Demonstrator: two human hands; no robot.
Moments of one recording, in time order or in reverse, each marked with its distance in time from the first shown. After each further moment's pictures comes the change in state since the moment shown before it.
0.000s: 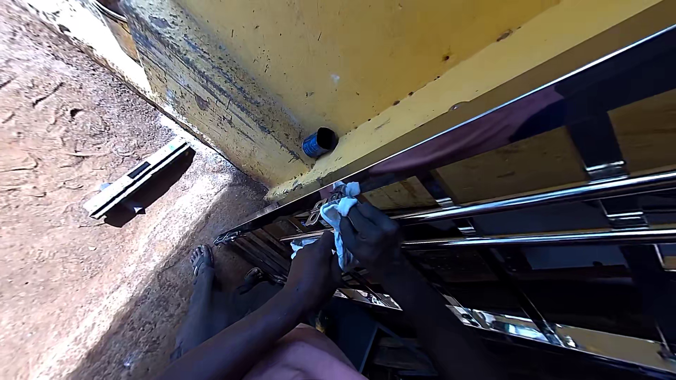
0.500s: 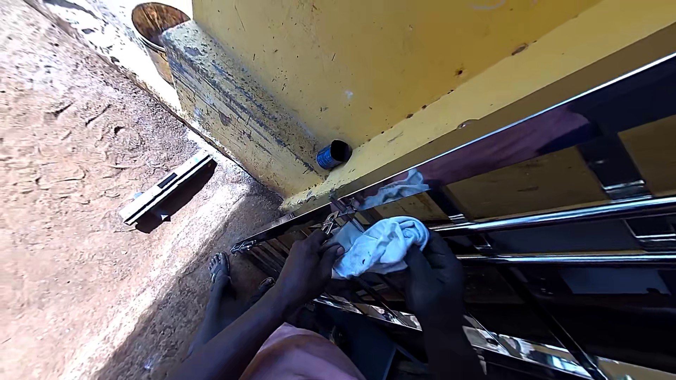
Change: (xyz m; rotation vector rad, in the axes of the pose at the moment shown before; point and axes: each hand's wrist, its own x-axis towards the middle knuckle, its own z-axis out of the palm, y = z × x) left_hand 0.004 -0.012 -0.042 -0.193 0.096 -0.007; right_hand -0.006 -0.017 -0.056 0.895 0.168 0.585
